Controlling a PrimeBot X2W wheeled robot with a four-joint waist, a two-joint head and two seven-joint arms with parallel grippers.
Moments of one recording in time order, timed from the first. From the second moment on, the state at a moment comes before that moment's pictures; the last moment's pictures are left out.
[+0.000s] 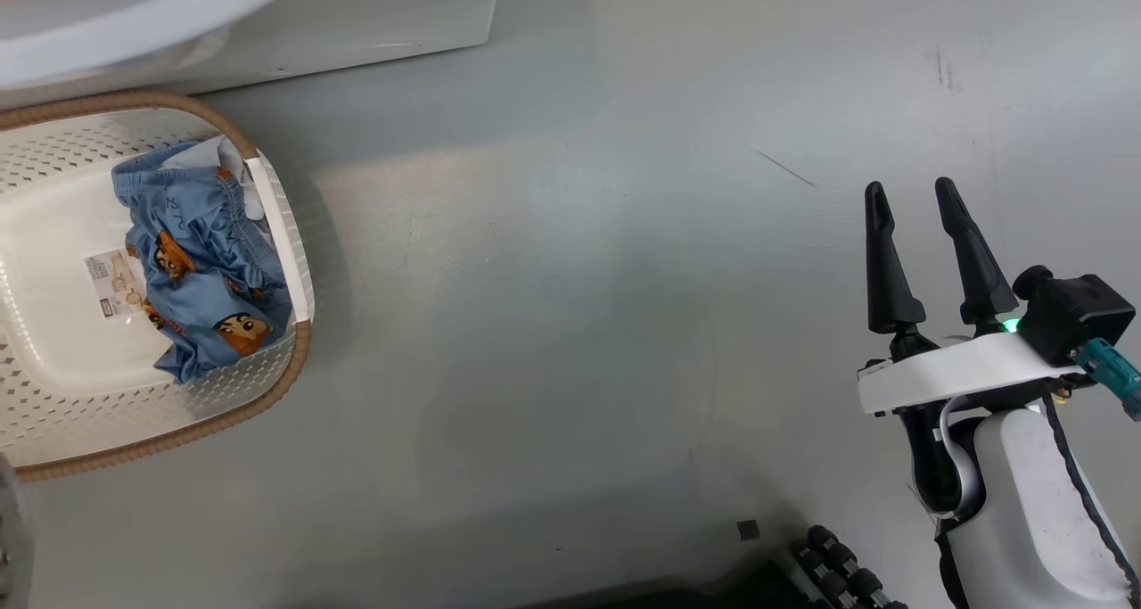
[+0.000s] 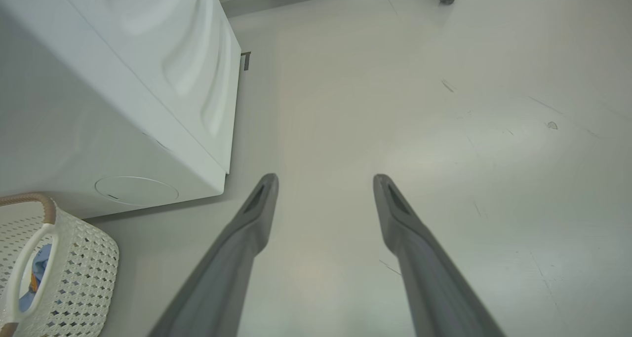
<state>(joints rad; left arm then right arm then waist) -1.17 0.28 0.13 0.60 -0.15 -0.07 -0.25 -0.27 -0.06 0.14 0.17 0.32 0.12 -0.25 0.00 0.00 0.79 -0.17</state>
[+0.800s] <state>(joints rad) -1.05 0.18 0.13 0.71 -0.19 -0.08 -0.25 -0.27 -0.07 0.10 0.20 0.31 0.12 -0.25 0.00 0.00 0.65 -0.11</state>
